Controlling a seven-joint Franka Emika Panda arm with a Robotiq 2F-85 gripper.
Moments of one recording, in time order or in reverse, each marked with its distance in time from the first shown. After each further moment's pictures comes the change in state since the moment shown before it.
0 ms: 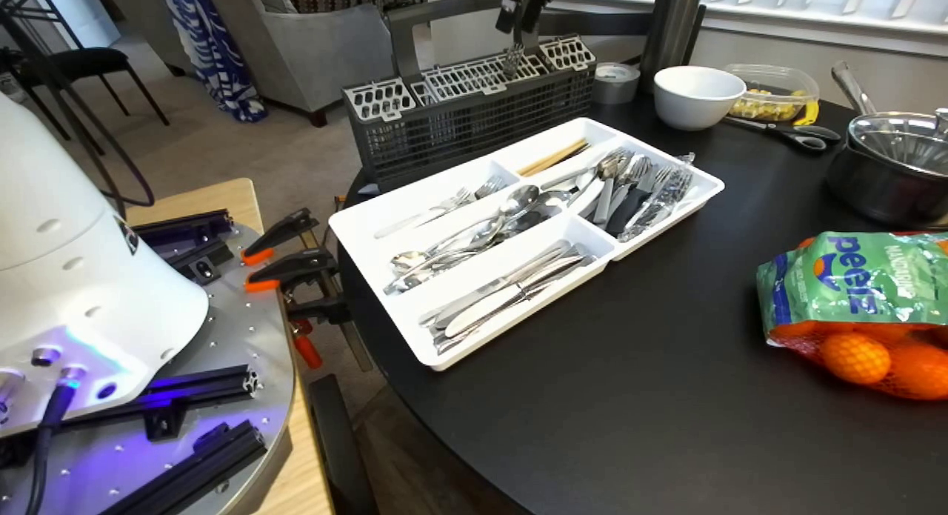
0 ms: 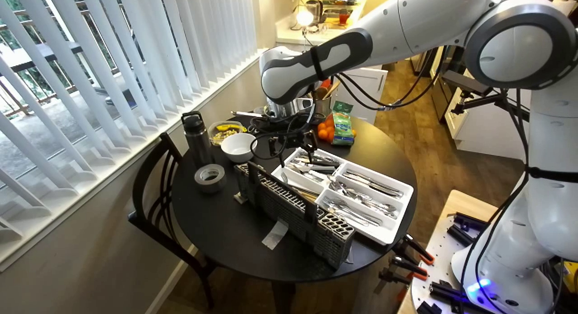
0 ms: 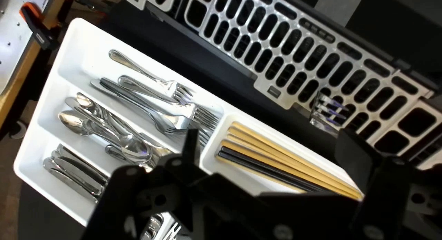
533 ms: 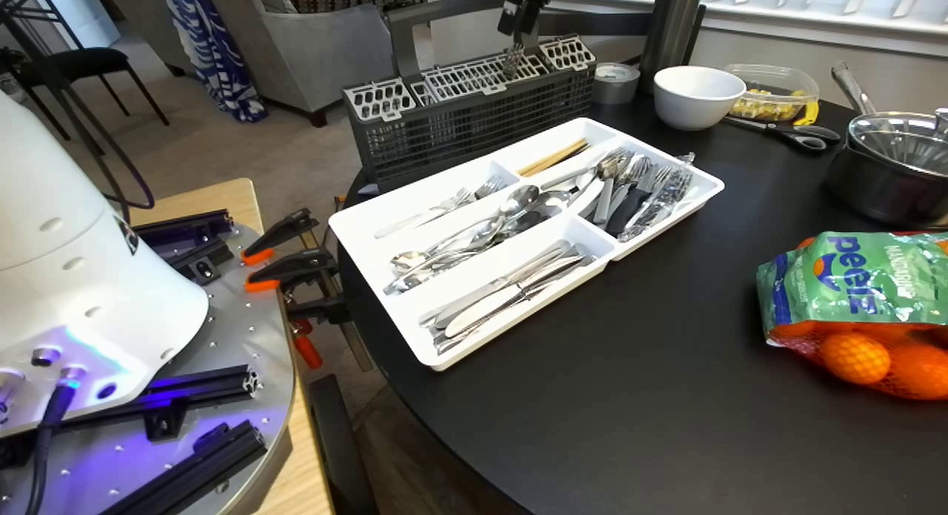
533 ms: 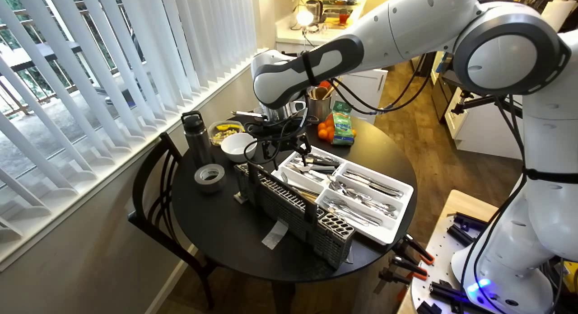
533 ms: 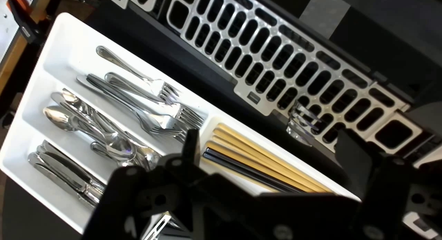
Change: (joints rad) arm 0.027 0.051 0.000 0.060 -0.011 -0.001 -0.002
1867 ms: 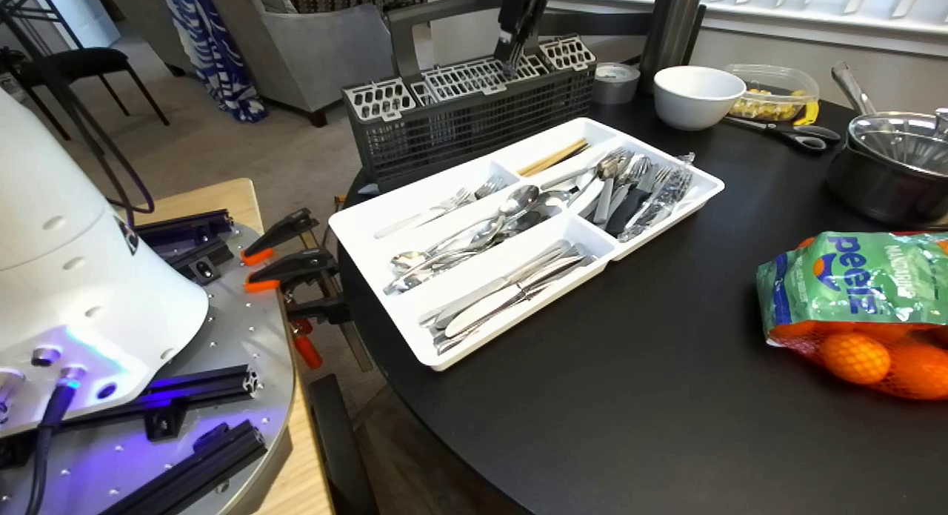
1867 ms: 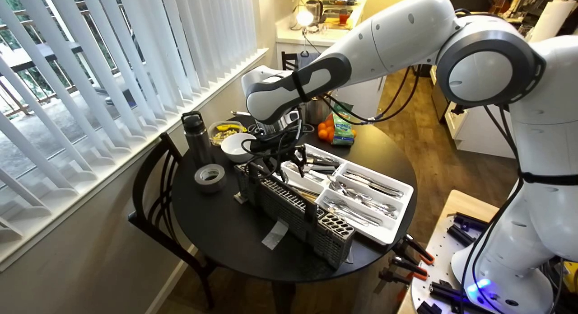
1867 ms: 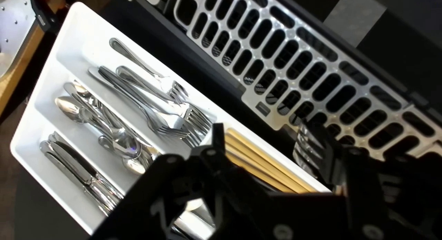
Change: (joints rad) arm 0.038 0.081 -0.003 0.053 -0.058 -0.052 0.000
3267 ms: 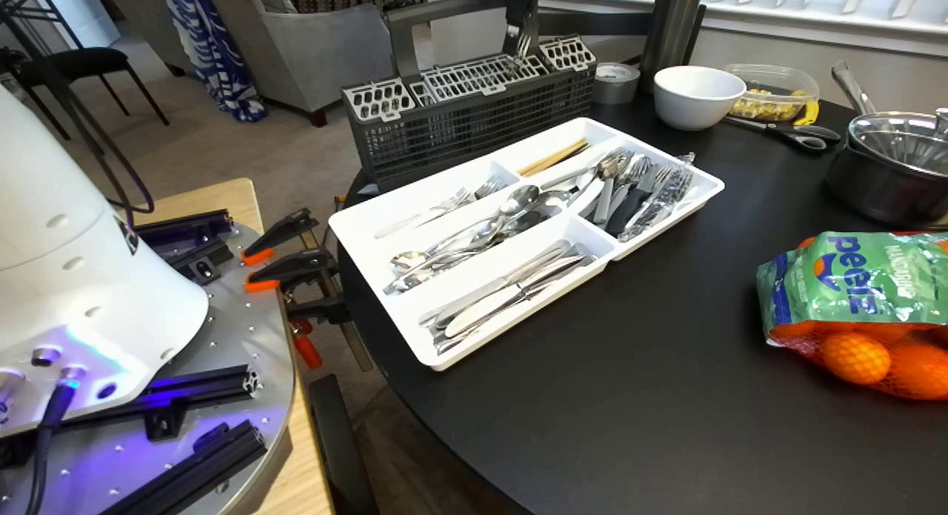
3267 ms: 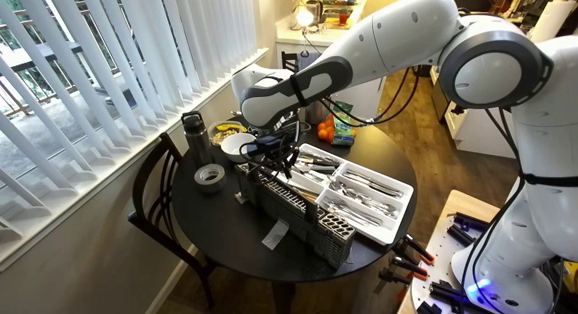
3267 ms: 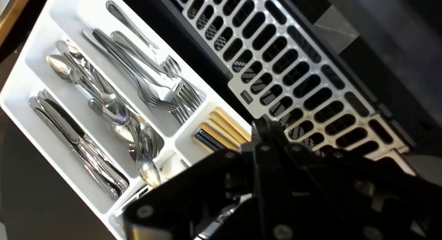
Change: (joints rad) arm 0.047 -0.011 0.004 0.018 -0.092 0.024 -0.057
